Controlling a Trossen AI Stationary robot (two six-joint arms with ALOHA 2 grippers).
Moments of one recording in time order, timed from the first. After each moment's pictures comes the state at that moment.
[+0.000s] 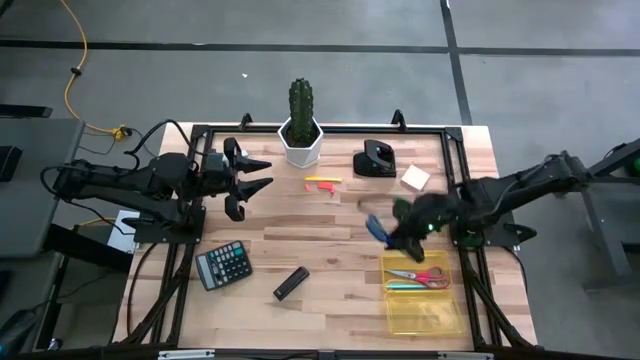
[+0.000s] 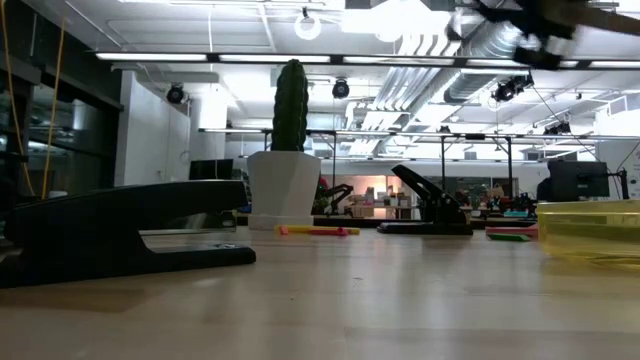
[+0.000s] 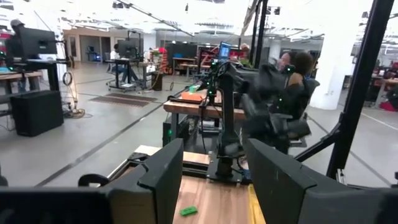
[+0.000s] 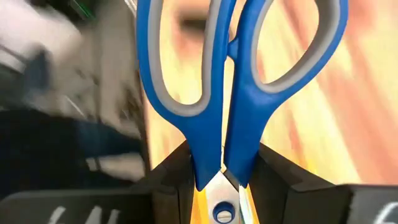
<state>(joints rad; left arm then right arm) 0.01 0.80 0.77 0.13 -0.28 -0.03 0.30 1.02 0.87 -0.57 -0.13 0.73</state>
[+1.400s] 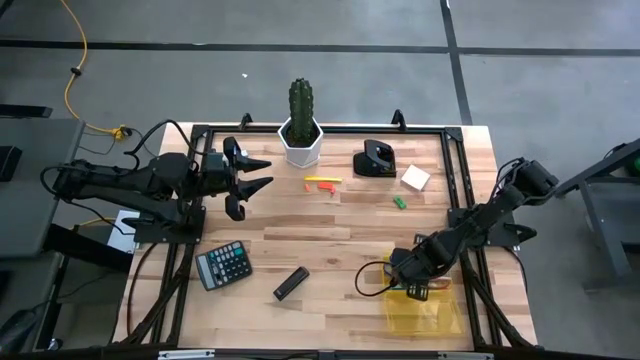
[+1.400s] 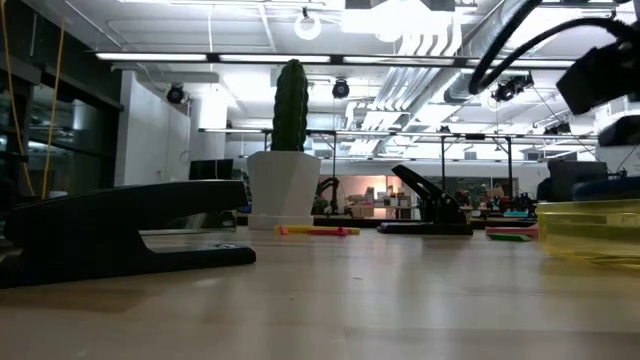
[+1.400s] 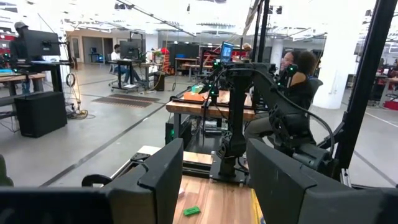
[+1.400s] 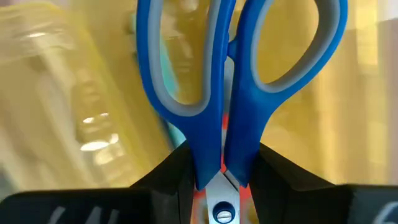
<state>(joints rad) 0.01 0.80 0.77 0.13 -0.28 -0.02 0.59 1.49 0.85 -0.82 -0.11 0.85</state>
